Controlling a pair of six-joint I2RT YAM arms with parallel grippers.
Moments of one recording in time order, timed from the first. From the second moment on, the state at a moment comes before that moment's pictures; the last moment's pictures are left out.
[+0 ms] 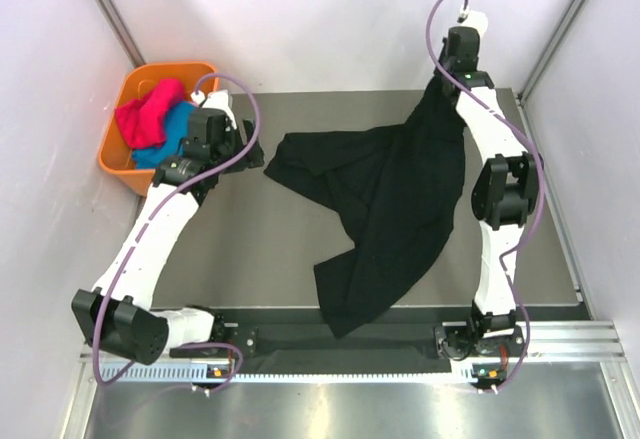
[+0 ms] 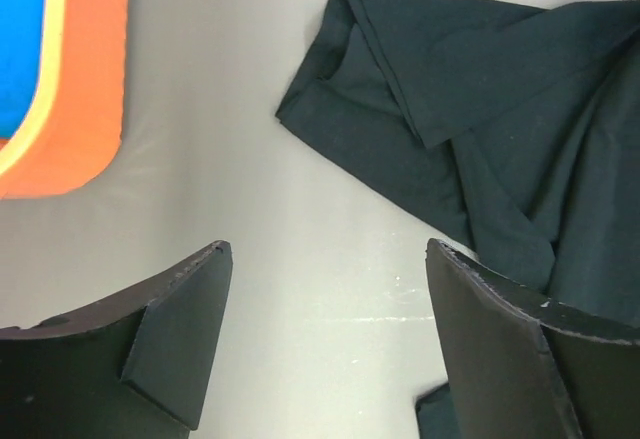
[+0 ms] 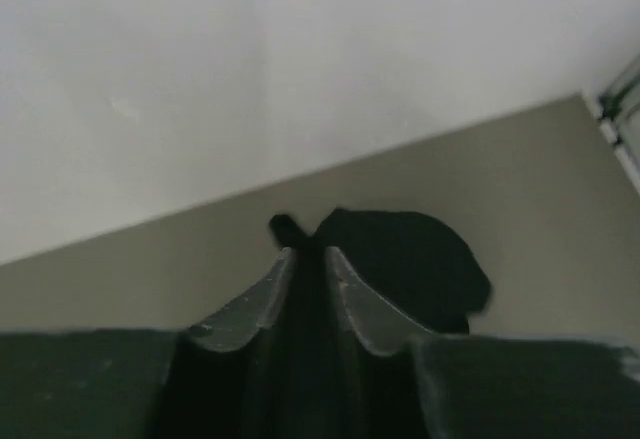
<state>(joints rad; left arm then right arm) -0.26 1.27 1.30 -0.63 -0.11 -0.34 0.13 2.21 2.18 -0.26 0.31 0.24</state>
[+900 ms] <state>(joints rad) -0.32 1.84 1.35 -0.49 0.24 -0.48 0.22 1.28 0.77 -0.61 -0.22 0.47</state>
